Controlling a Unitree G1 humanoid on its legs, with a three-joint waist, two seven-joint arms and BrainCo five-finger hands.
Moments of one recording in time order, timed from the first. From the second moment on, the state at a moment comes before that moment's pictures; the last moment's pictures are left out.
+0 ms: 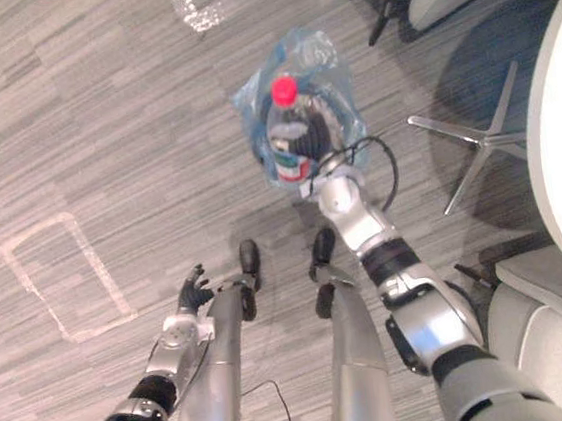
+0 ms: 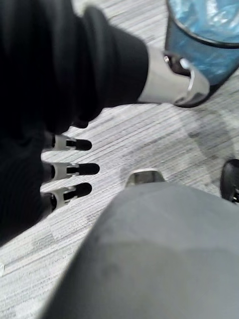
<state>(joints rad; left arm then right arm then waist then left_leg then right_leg) -0.39 0.08 -0.06 0.94 -0.07 -0.20 0.17 -0.96 -0.33 0.27 0.64 -0.20 -0.11 -0.37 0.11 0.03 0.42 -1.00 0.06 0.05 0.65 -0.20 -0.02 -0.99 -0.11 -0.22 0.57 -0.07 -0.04</state>
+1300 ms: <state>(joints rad) -0.48 0.06 -0.10 0.97 -0.08 -0.21 0.17 -0.92 -0.21 0.38 0.97 -0.47 -0.07 -0.36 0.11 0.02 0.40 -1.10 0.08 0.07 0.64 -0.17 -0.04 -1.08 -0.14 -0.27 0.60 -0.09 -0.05</state>
